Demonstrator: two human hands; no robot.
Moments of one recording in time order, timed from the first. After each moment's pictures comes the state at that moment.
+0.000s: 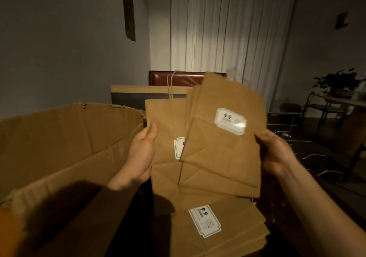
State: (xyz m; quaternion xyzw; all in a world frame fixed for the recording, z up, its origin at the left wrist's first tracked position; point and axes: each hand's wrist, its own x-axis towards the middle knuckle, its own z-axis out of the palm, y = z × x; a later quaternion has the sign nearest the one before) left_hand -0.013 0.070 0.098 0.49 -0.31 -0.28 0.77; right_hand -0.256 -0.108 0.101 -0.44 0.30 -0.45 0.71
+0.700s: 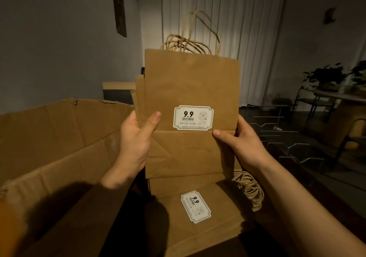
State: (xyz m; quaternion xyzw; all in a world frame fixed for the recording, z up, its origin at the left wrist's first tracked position) left_hand -0.039 0.085 0.112 0.41 -0.43 -0.13 0.80; right_hand -0.242 -0.054 0.105 -0.72 0.22 -0.42 0.51
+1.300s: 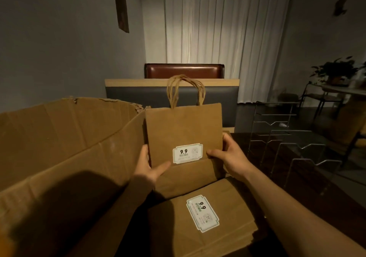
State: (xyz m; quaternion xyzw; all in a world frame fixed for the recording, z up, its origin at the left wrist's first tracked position) left_hand -0.006 0.063 0.012 0.61 -0.38 -0.22 0.66; right_hand -0.192 -0.107 0.034 -0.70 0.26 -0.35 0.57
